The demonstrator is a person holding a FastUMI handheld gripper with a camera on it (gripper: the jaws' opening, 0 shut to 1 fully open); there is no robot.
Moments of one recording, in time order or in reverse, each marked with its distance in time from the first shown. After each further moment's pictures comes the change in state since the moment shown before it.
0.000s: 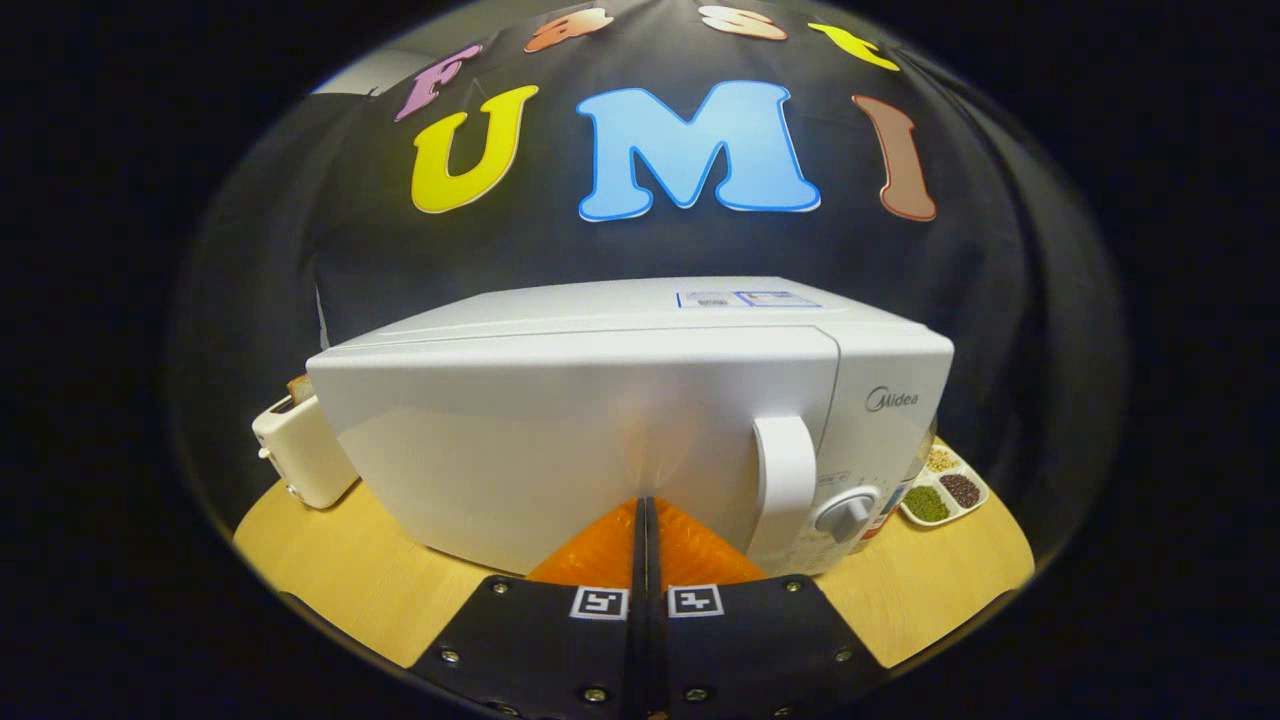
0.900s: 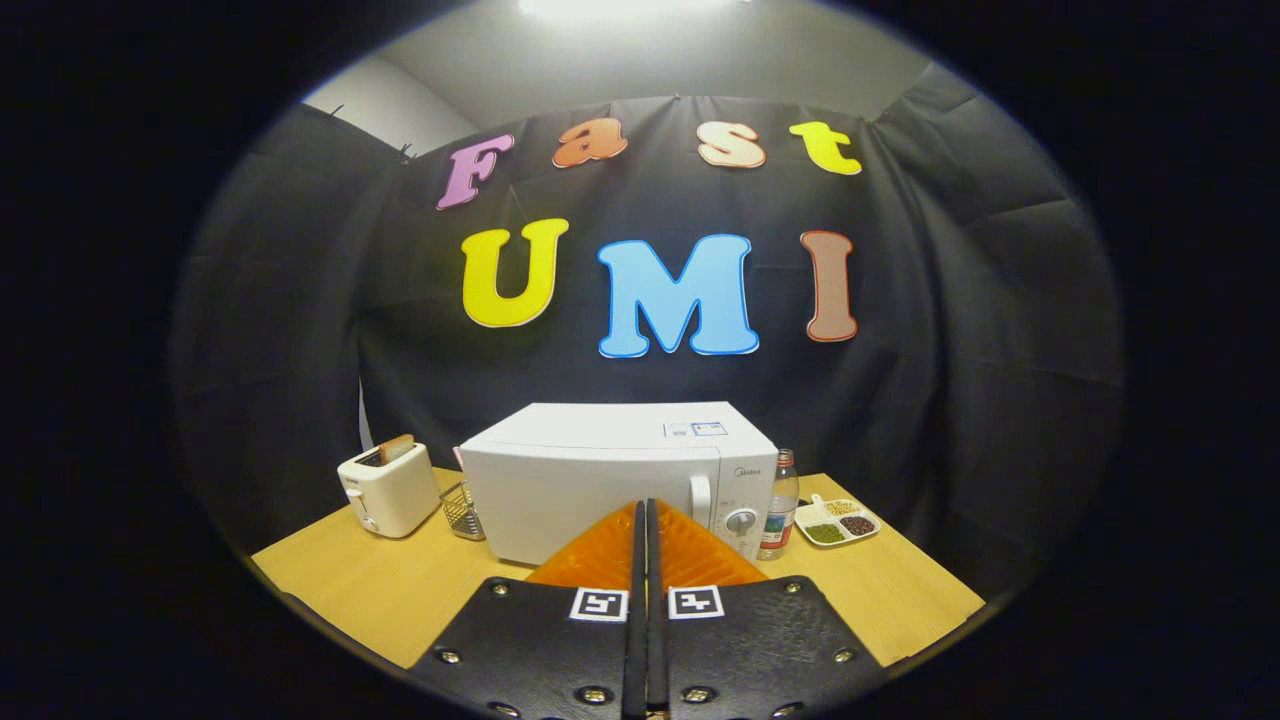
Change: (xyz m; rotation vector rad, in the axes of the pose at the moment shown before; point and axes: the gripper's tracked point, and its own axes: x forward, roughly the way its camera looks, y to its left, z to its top) arm -0.244 0.025 0.053 -0.012 -0.278 -0.070
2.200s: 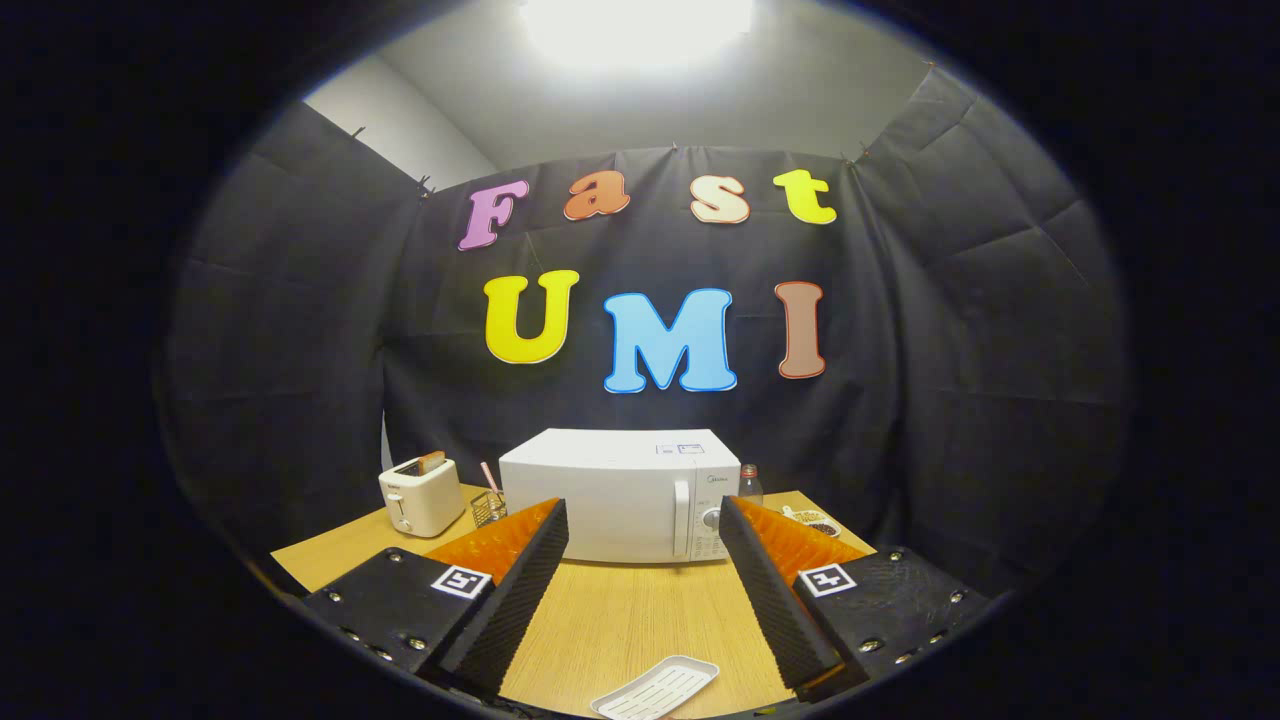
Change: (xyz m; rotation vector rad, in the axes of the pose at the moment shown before) arm -0.121 -0.010 0.021 0.008 -0.084 -0.012
